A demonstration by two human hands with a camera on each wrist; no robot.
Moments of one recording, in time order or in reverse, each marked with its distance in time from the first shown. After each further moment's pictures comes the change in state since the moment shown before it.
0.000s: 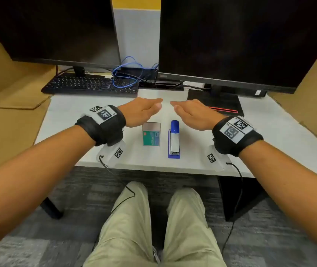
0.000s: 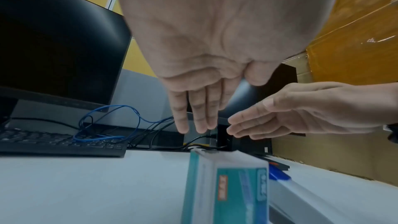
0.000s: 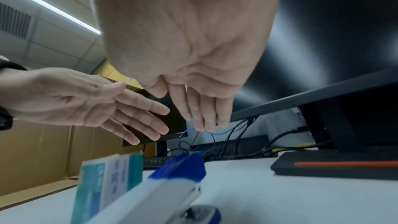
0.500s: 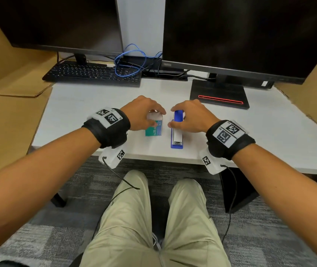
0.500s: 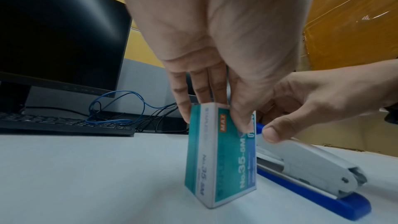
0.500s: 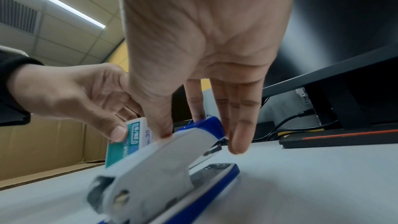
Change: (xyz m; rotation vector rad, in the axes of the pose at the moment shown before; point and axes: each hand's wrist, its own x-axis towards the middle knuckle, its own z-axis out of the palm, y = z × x) left_hand -0.010 -0.013 0.027 0.158 0.023 0.030; right_hand -0.001 -0.001 0.040 -0.120 0.016 0.100
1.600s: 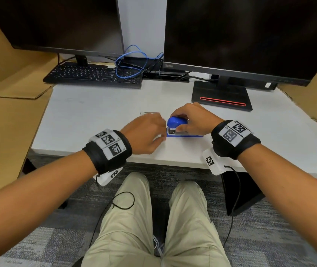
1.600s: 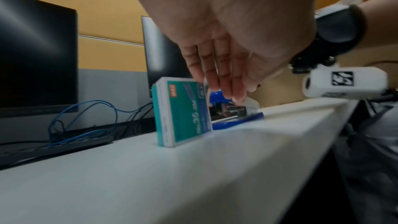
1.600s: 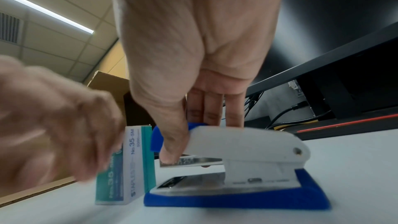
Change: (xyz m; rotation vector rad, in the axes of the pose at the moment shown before) left_hand -0.025 0.005 0.034 0.261 0.166 0.387; right_hand 0.003 0.009 -0.005 0.072 -0.057 -0.198
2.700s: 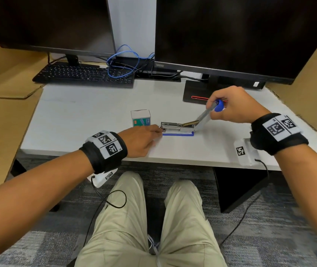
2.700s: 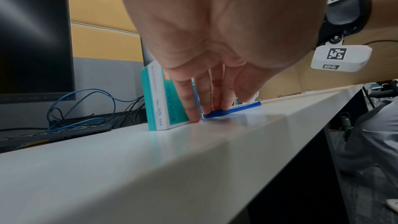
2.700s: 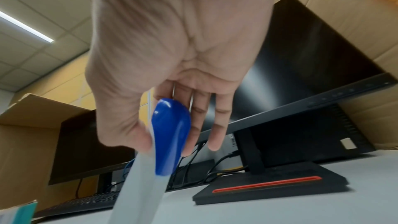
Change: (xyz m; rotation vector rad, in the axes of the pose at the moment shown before) left_hand 0.002 0.002 0.023 -0.092 -0.290 -0.091; right_hand -0.065 0.068 -0.061 0.023 0.243 0.112
